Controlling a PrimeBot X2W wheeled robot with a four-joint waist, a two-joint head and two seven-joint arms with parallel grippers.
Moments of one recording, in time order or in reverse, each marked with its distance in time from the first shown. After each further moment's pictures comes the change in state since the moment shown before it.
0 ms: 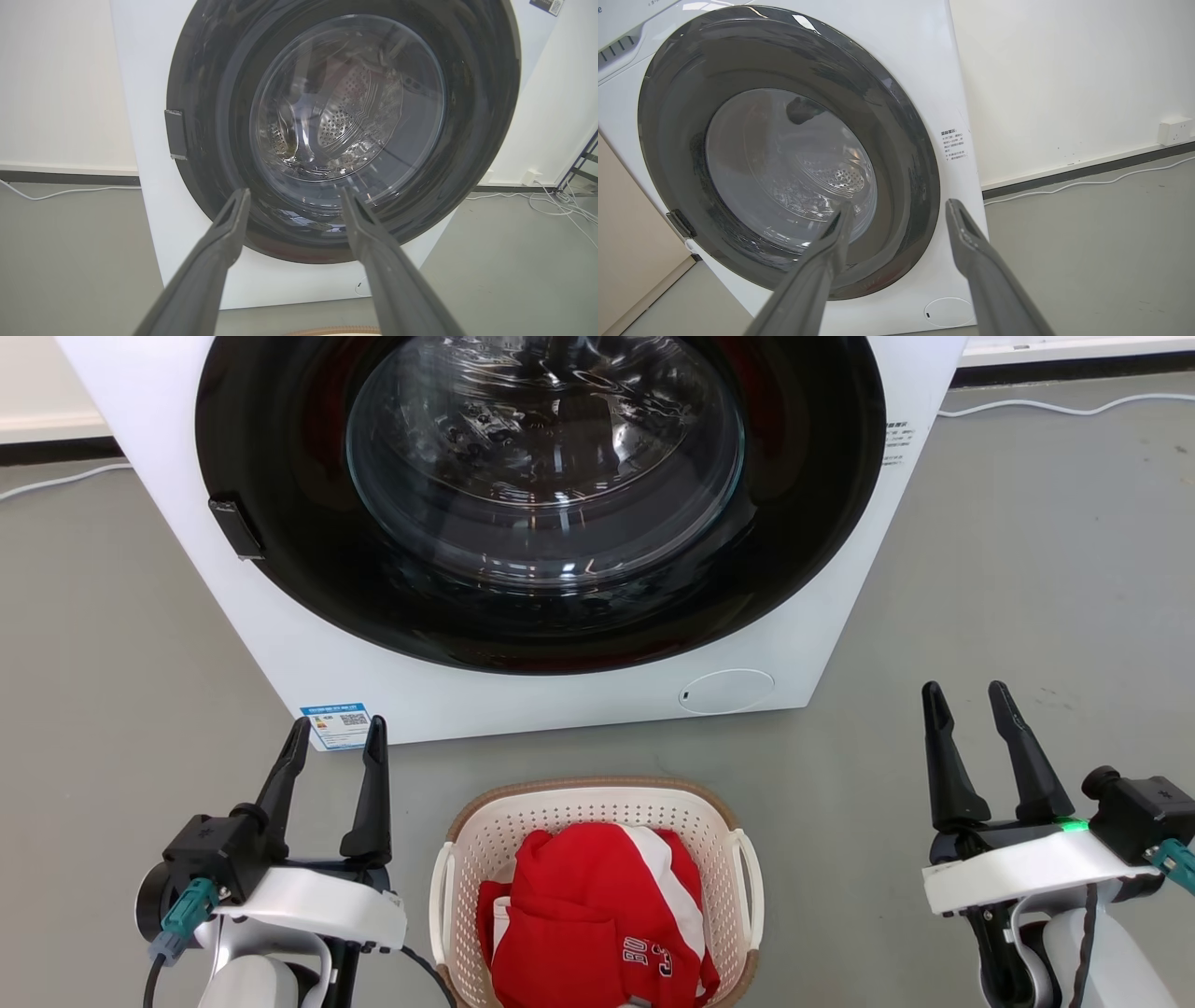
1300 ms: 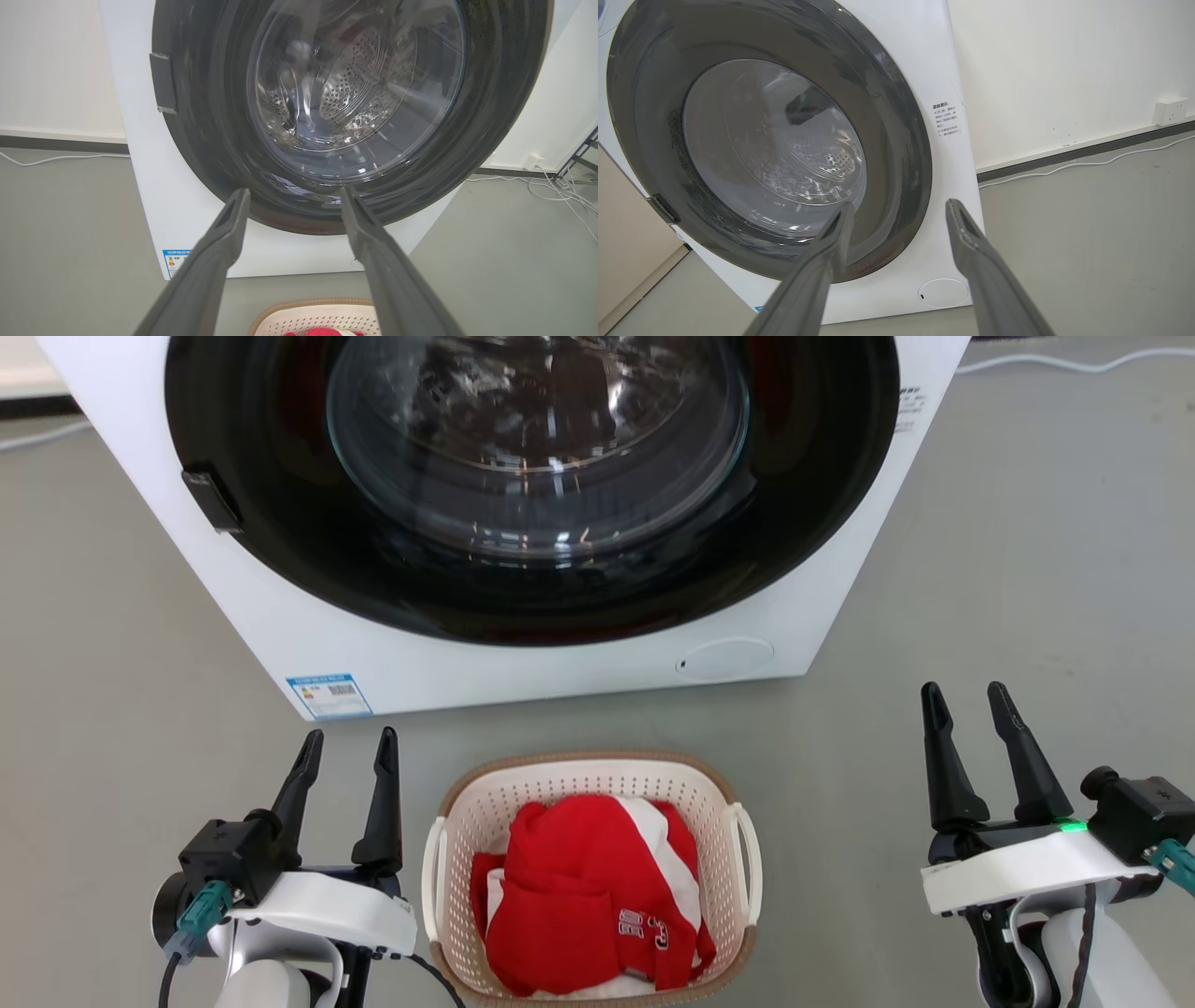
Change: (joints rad) left arm -0.001 -0.016 -0.002 0.036 -0.003 0.003 0.000; right arm 0.000 0.003 -0.003 0.003 -0.003 0.000 0.000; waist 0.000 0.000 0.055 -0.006
